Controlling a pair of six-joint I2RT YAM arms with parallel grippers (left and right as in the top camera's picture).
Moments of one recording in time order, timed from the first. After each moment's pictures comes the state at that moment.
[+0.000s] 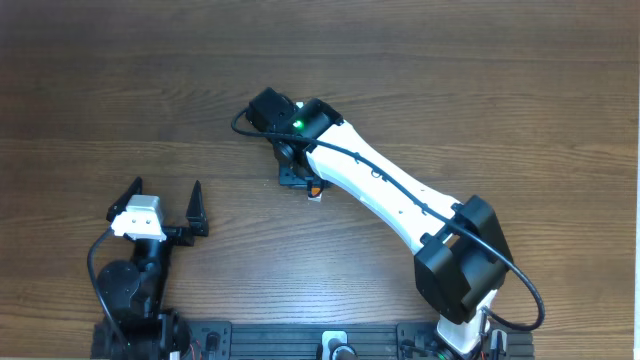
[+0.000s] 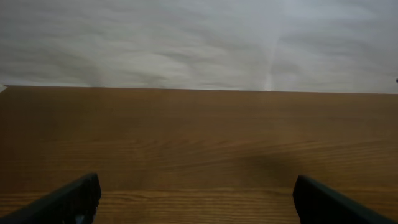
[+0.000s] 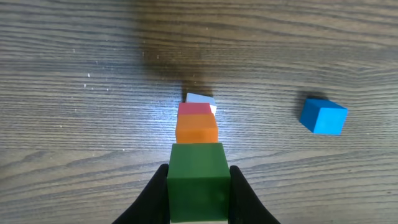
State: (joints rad) left arm 0.09 0.01 0.01 -0.06 0.16 -0.04; right arm 0.77 1.94 1.65 -1.21 0.12 0.75
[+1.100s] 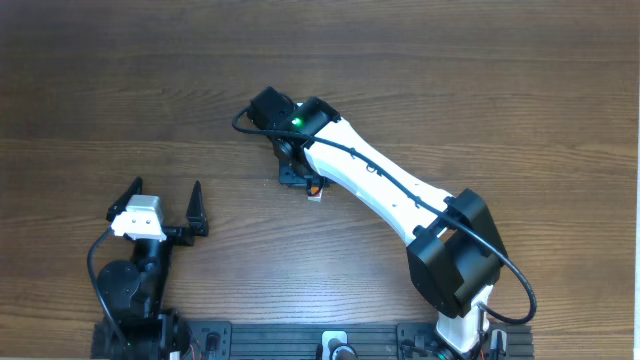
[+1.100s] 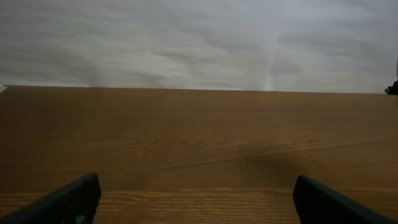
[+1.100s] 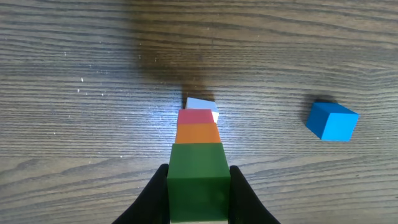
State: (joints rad) left arm 0.09 0.01 0.01 -0.06 0.16 -0.04; right arm 0.76 1.97 1.65 -1.19 0.10 0.75
